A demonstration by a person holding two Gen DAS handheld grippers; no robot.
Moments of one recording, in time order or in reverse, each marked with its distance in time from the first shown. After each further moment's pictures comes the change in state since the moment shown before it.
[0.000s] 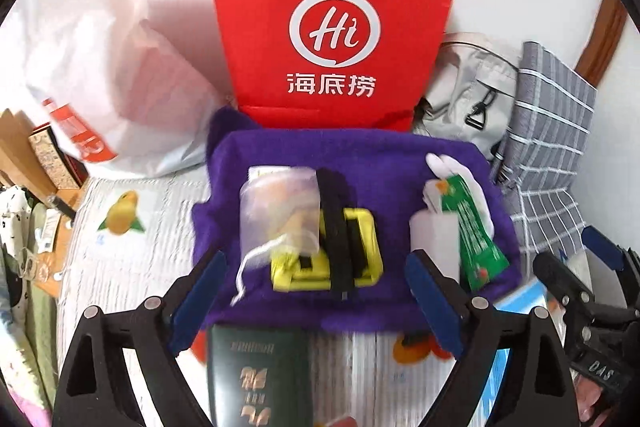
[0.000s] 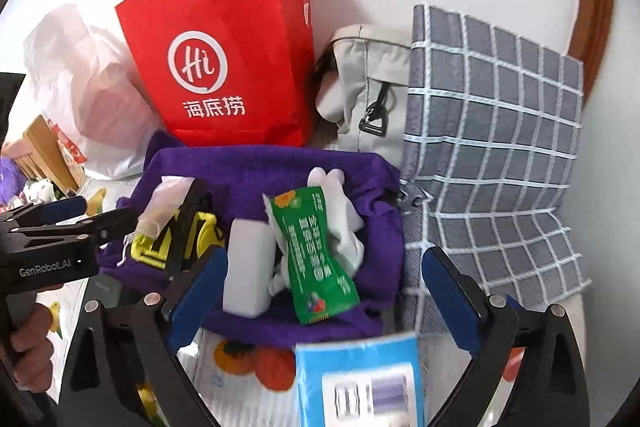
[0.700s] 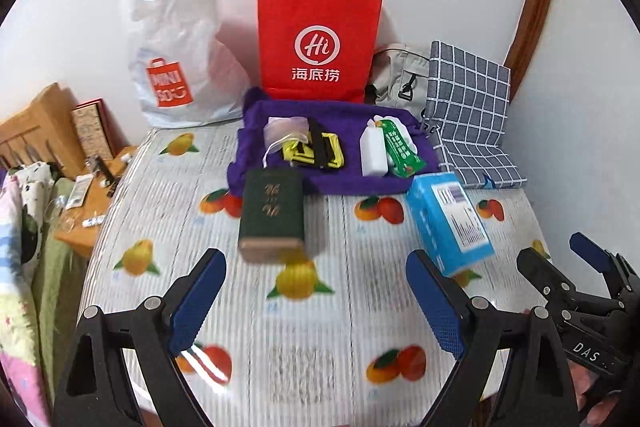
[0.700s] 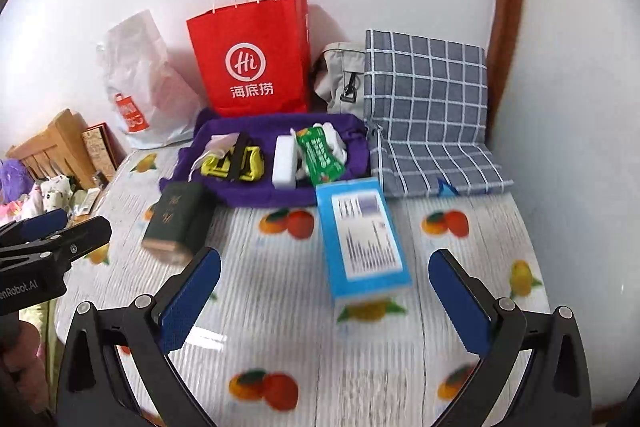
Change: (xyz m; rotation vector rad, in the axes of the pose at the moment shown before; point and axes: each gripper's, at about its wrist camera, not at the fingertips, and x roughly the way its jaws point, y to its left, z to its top) left arm -0.182 0.006 -0.164 -0.008 -0.114 -0.035; right arm -0.192 0.020 -0.133 0.051 -0.058 -0.052
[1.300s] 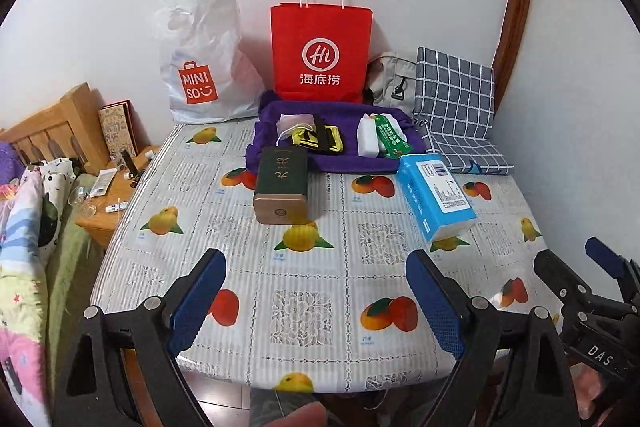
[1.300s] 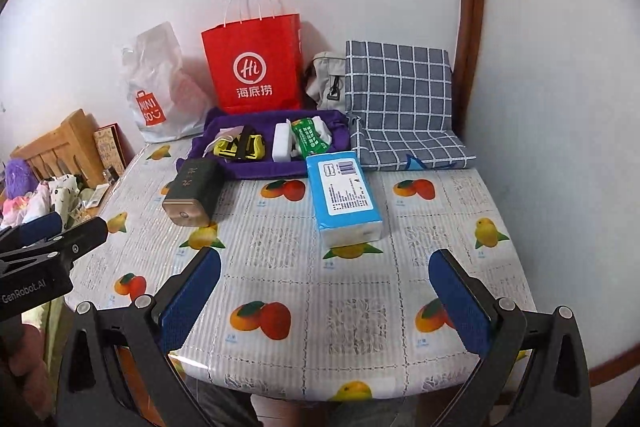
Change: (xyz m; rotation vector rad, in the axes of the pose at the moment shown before) left arm -0.068 -0.012 -0.068 -0.005 -0.078 0.040; right arm -0.088 -0.012 -0.073 0.014 -0.069 -0.022
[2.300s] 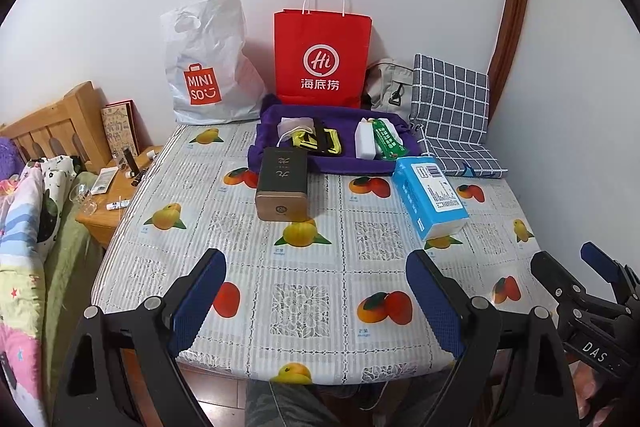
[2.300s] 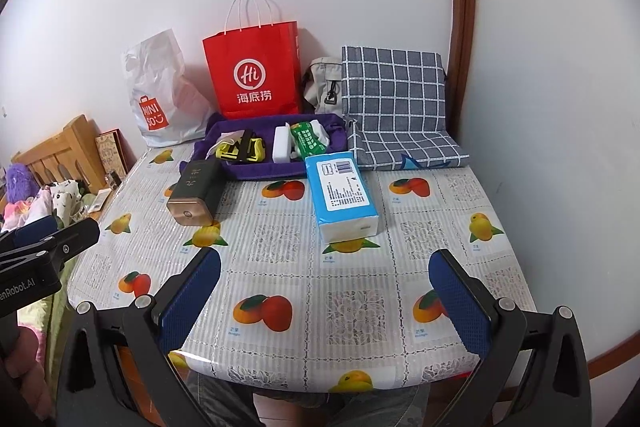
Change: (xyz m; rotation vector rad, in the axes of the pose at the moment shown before) left arm -0.013 0.003 -0.008 -0.009 -0.014 -0.008; right arm -0.014 -0.003 -0.011 0.016 -0.018 0.001
